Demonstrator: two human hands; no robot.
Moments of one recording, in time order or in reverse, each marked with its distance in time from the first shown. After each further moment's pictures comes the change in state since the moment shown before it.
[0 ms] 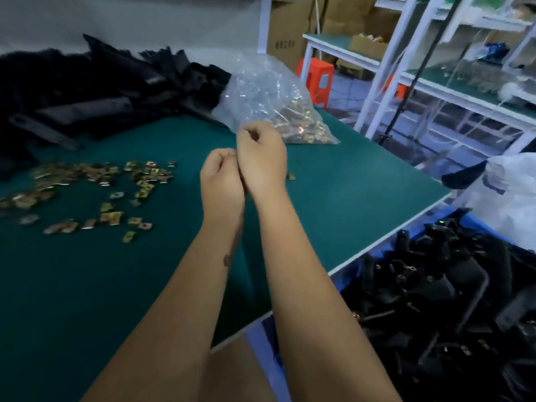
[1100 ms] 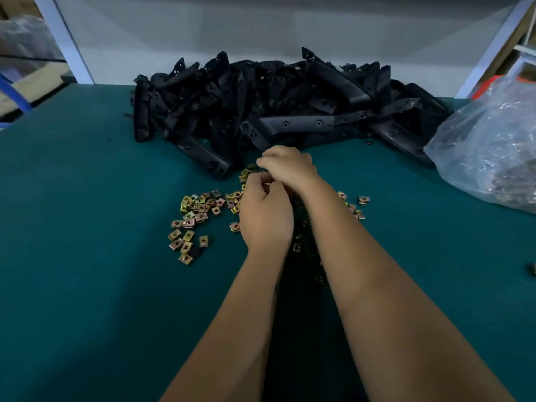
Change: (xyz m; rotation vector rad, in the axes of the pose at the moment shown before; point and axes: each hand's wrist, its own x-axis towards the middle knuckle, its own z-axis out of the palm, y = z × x) left_hand 0.094 0.027 -0.191 0.360 0.540 0.016; right_hand 0.008 -0.045 0.267 -0.437 -0.878 -0.050
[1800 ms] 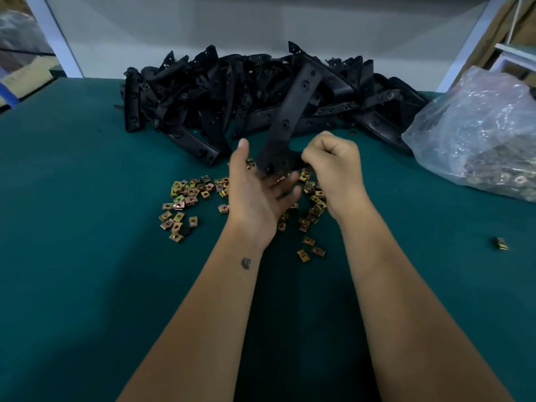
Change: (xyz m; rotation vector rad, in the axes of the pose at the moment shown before) left_hand -0.009 0.011 -0.014 -0.771 -0.458 -0.388; right_hand -0.078 0.049 -0.033 0.687 0.358 -0.356
